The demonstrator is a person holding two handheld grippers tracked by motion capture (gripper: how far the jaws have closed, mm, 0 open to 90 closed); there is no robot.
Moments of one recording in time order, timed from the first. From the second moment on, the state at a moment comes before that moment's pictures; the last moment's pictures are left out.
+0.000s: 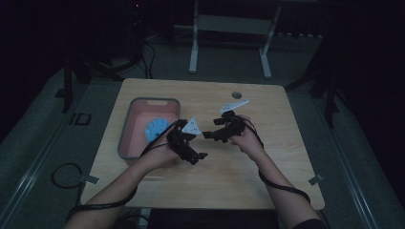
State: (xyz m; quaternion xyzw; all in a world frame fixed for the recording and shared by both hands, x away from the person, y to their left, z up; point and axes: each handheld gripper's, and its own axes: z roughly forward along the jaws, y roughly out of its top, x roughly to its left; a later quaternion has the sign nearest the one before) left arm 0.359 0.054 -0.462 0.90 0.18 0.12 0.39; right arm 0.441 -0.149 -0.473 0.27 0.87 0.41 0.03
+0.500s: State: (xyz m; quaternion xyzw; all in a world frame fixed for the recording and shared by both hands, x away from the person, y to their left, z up) left arm 0.355 0.033 -0.476 0.90 0.16 0.11 0.40; right arm 0.431 -0.182 -0.491 0.30 0.86 0.40 0.04
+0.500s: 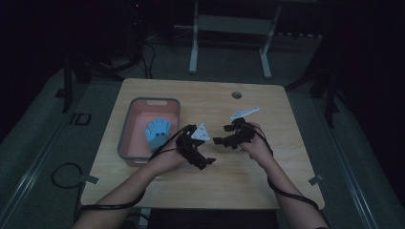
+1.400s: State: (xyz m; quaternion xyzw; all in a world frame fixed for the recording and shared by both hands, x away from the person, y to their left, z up) left arm 0.334 -0.021 -0.514 0.90 0.12 0.06 0.41; right arm 0.403 -0.226 -0.530 0.32 0.86 0.41 0.04
